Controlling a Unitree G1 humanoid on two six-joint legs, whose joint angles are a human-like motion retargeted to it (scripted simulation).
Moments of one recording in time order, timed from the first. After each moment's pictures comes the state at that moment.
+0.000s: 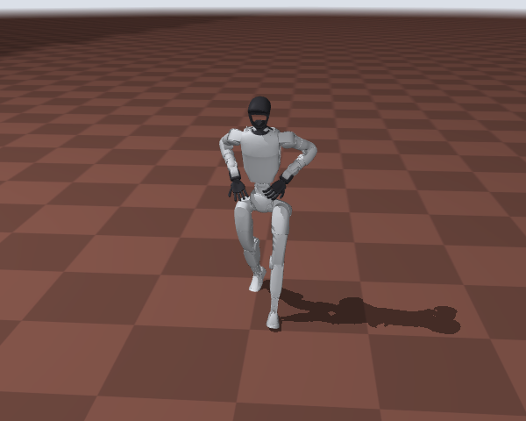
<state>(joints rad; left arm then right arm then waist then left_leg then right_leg) 0.67 0.72 -0.71 -0.51 -1.97 -0.09 0.05 0.80 -0.58 0.51 -0.46 1.82 -0.08 -0.15 0.17 -0.04 0.14 -0.21 0.00 0.33 -0.09 -0.09 -0.06 0.27 -0.06 -0.05 0.17 -0.01 0.15</state>
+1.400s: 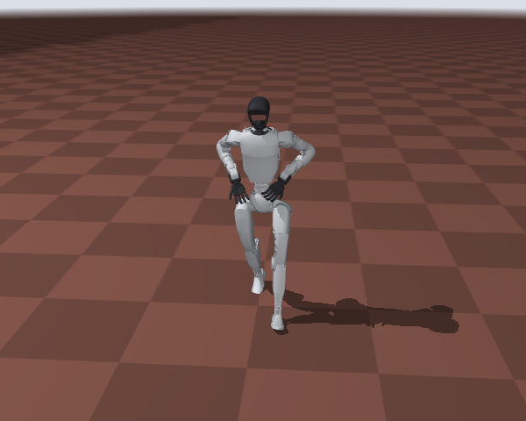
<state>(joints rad) 0.59 0.72 -0.80 -0.50 -1.97 -0.16 0.14 0.77 -0.58 0.55 -0.45 1.82 -0.12 -0.23 0.19 -0.05 0.13 -0.24 0.01 0.34 -0.09 -0.06 -0.06 0.28 -0.03 0.05 0.13 -0.07 0.17</state>
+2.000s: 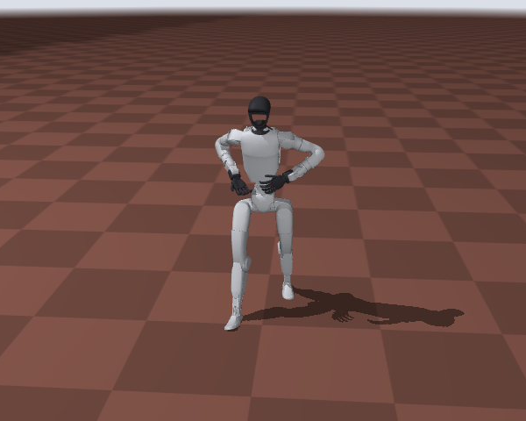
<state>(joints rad) 0.26 1.09 -0.83 -0.58 -0.36 -0.20 0.02 0.74 -0.71 0.56 -0.54 1.60 -0.05 -0.02 -0.09 -0.03 0.14 0.25 0.01 0.12 0.03 -0.42 -0.09 -0.33 -0.12 -0.25 -0.09 0.07 0.26</state>
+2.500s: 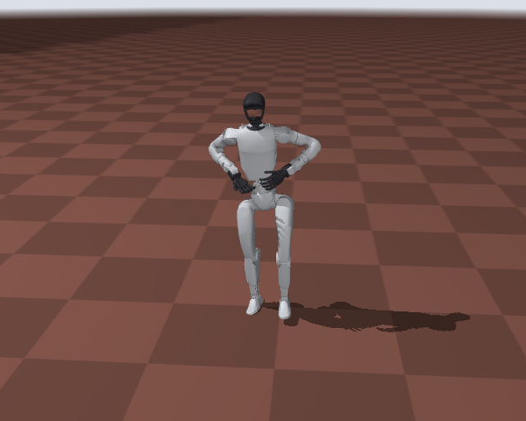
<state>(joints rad) 0.27 1.11 -0.84 -0.60 -0.38 -0.14 0.04 0.68 -0.72 0.68 -0.54 1.70 -0.09 -0.06 0.13 -0.17 0.00 -0.40 -0.11 0.24 0.49 -0.20 0.13 -0.03 -0.16 -0.07 -0.01 -0.15 0.26</state>
